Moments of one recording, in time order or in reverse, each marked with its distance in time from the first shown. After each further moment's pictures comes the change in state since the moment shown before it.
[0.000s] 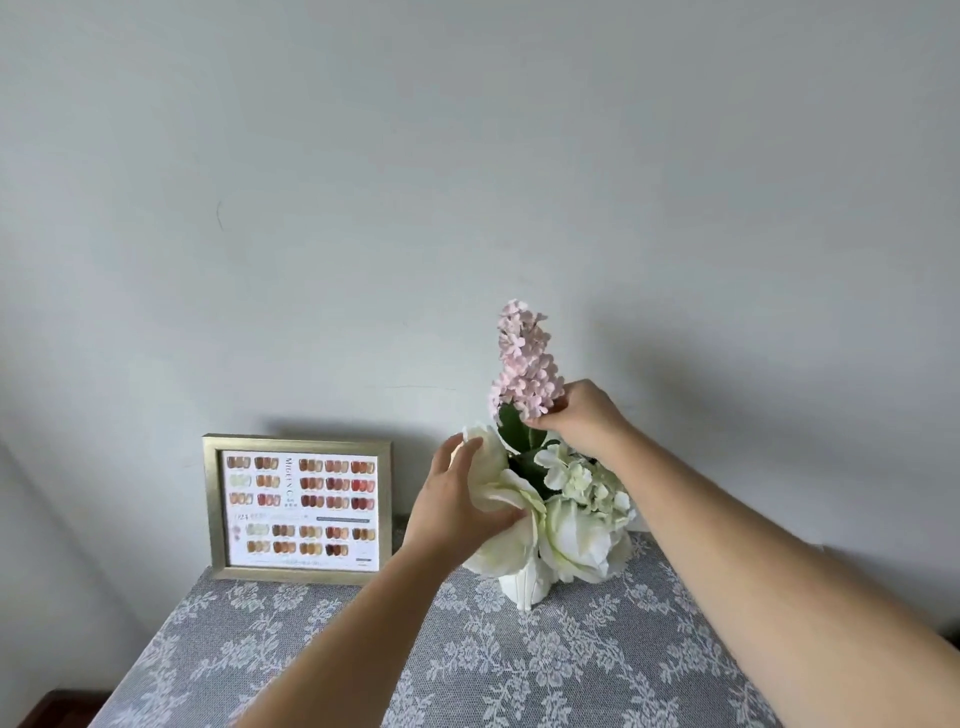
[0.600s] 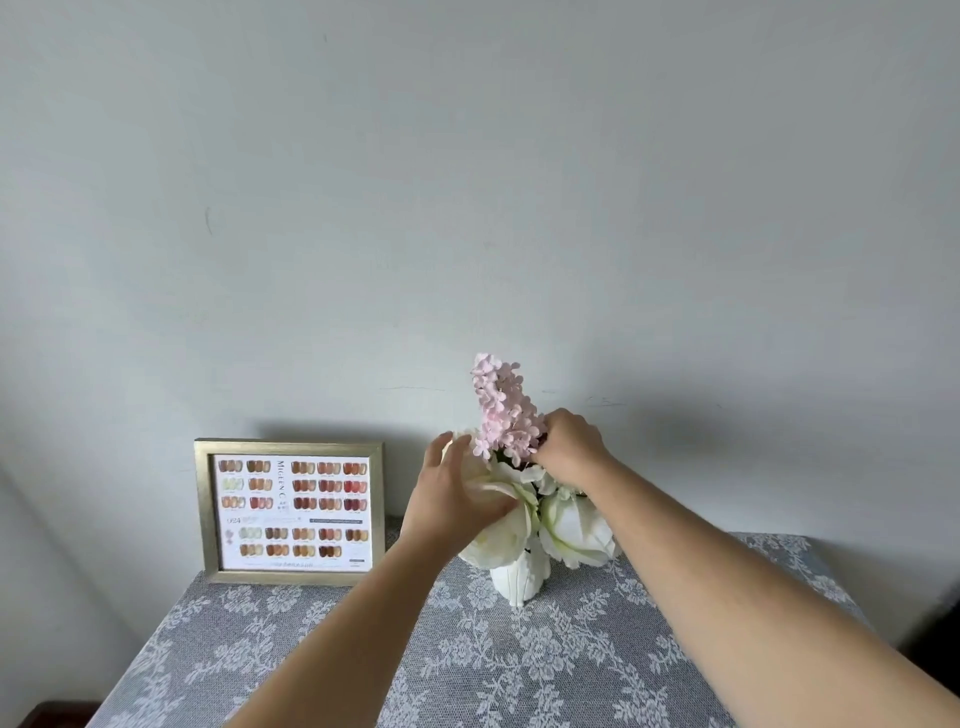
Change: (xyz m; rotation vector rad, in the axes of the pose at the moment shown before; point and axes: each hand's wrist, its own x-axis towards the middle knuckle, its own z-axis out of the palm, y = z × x) left_hand 0.006 0.005 0.002 -0.027 -0.015 -0.072; right_hand -0.017 0.016 0.021 -0.324 0.000 0.010
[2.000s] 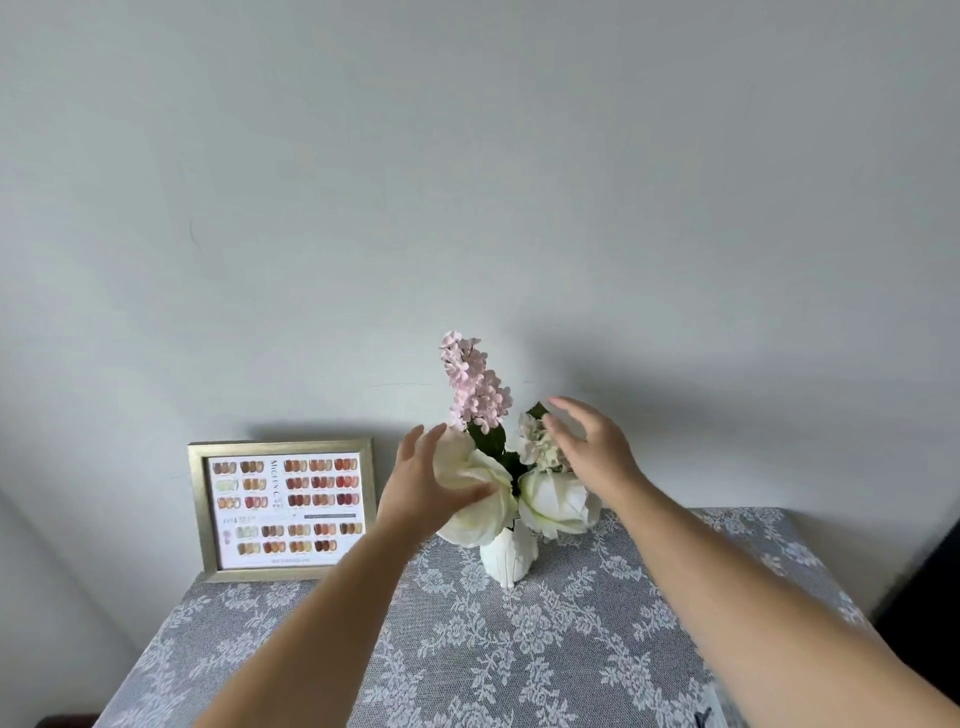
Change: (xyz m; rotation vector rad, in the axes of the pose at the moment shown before) left_hand -0.004 -0.010 -0.011 -0.013 -0.045 -0.039; right_hand -0.042 0.049 -0.012 0.392 0.242 -0.151
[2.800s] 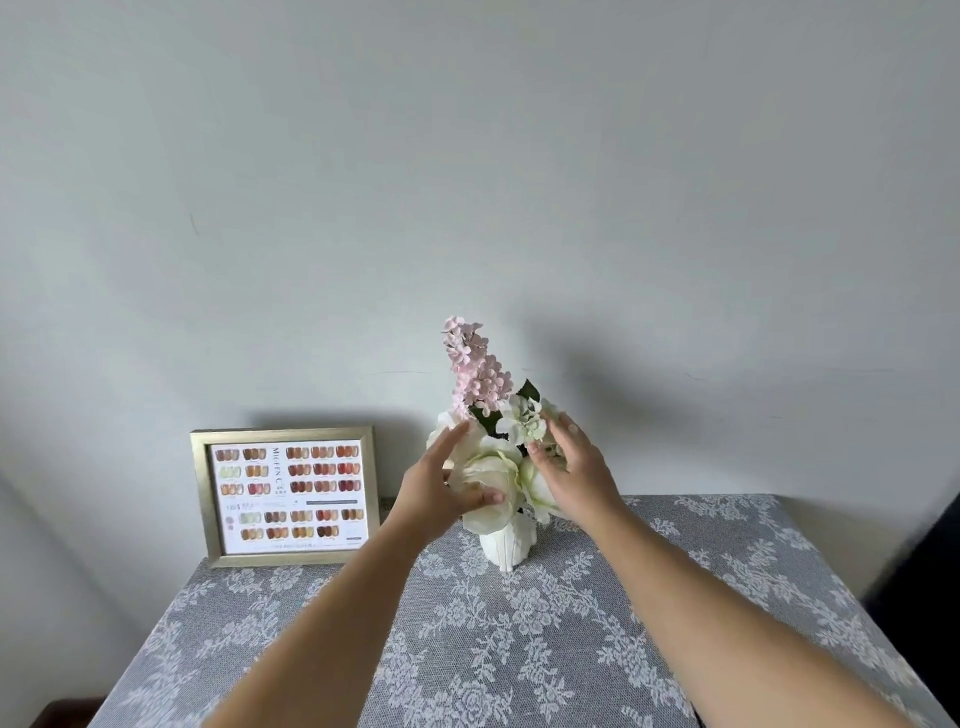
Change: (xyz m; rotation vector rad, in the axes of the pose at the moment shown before) left_hand -0.019 0.002 0.009 -0.310 -0.138 0.011; right_hand -0.035 0.015 0.032 -0.112 -0.018 0.017
